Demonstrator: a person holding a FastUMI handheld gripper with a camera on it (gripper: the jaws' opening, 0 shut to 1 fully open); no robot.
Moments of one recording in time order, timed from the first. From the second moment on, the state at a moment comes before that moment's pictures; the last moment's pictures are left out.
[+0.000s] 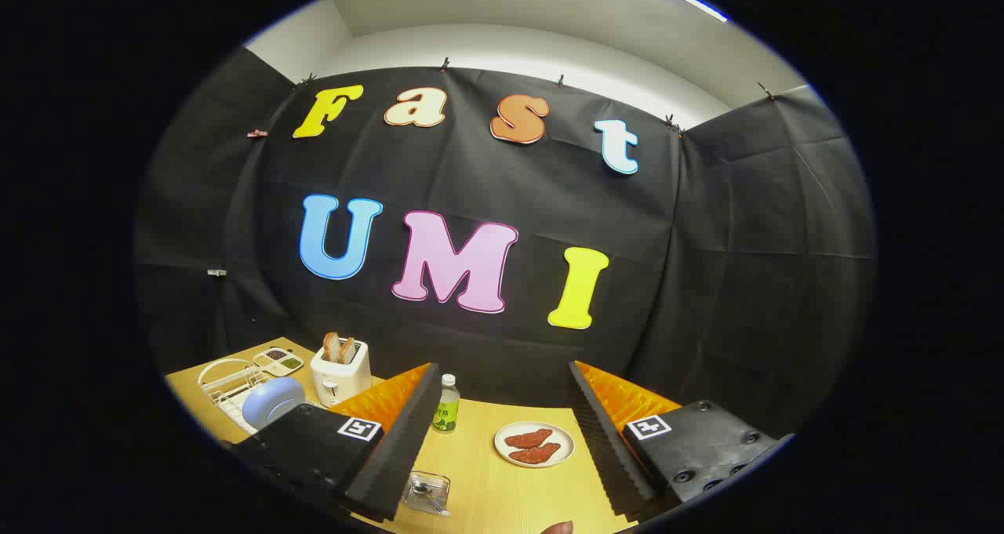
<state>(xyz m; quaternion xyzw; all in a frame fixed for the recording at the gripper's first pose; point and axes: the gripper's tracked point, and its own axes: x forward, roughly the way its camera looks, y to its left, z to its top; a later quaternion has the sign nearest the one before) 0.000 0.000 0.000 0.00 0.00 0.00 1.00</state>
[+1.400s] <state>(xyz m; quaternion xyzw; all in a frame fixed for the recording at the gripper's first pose) 0.004 0.009 -0.007 0.00 0.01 0.01 1.00</state>
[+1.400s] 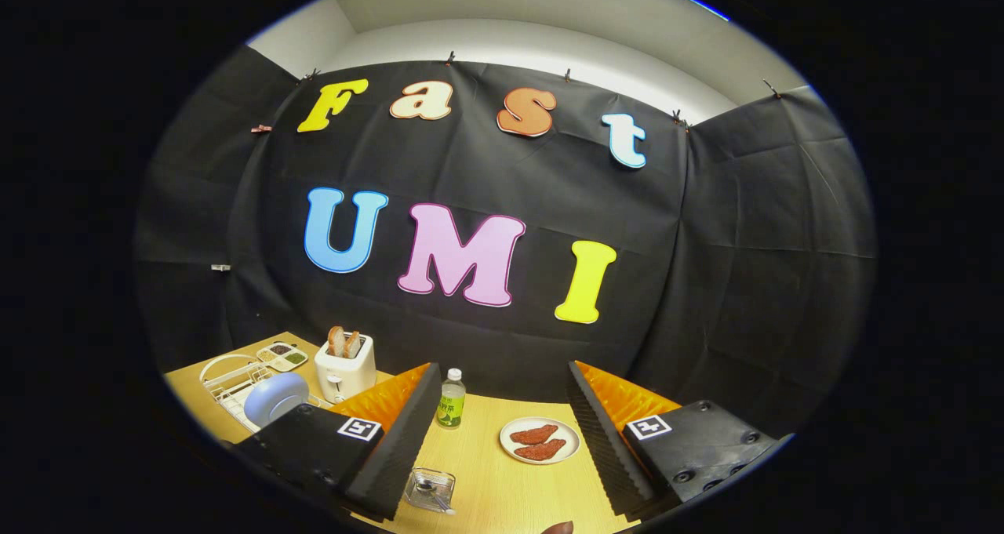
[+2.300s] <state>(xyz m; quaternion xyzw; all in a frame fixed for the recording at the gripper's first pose) 0.012 0.148 0.015 0.02 0.05 0.12 0.99</state>
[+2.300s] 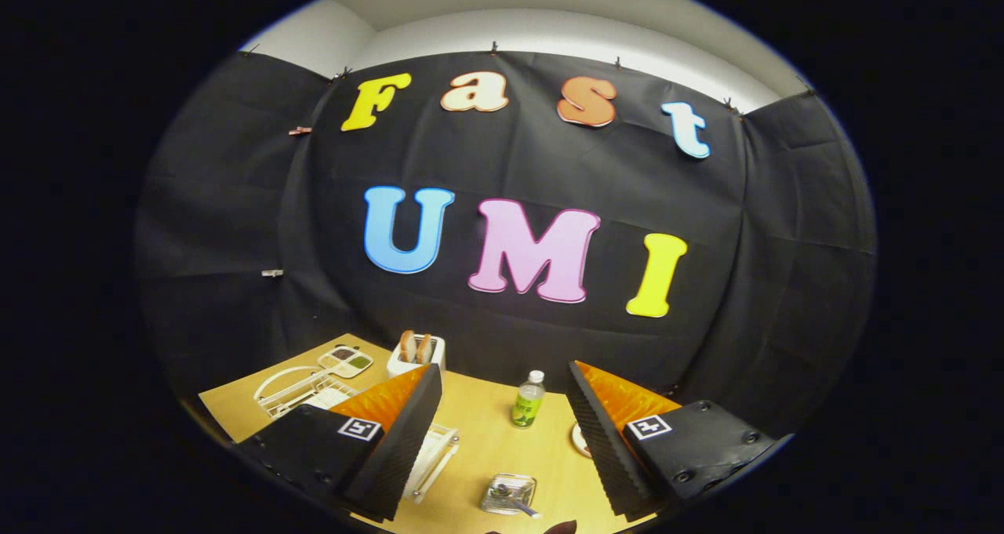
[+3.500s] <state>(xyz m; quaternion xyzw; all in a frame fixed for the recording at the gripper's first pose) 0.082 0.394 -0.244 0.04 0.50 0.06 0.86</state>
